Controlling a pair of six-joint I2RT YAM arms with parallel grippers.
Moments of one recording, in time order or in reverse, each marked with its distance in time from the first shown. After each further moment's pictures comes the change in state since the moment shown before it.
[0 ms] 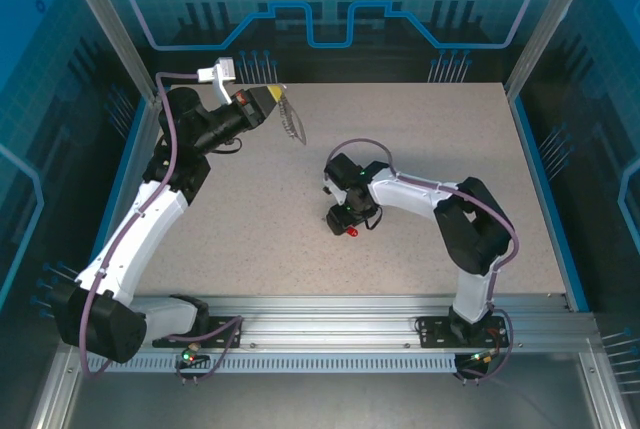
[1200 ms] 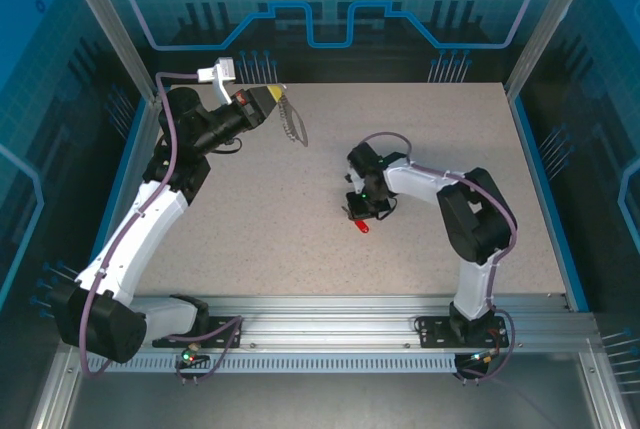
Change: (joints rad) left arm 0.000 0.000 0.000 0.000 0.000 0.000; right arm -0.181 0.014 -0.042 0.026 -0.152 0.171
